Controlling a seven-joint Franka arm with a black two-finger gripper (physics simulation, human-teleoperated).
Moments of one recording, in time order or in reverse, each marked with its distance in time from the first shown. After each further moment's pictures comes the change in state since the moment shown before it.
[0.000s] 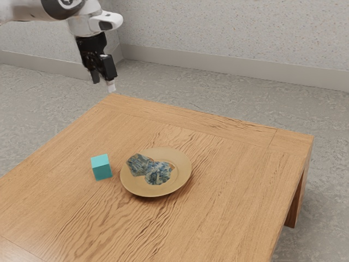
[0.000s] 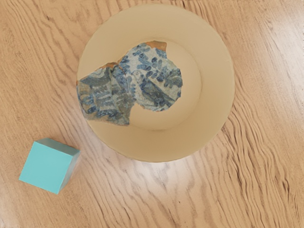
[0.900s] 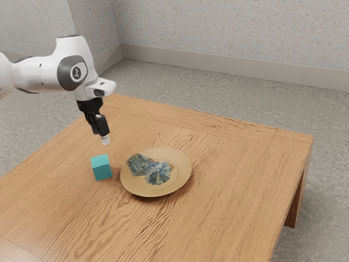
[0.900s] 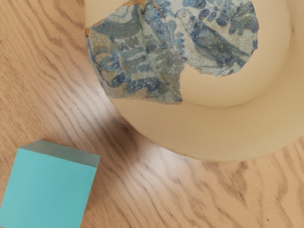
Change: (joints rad) arm -0.009 0.076 0.175 -0.422 -0.080 0.439 0.346
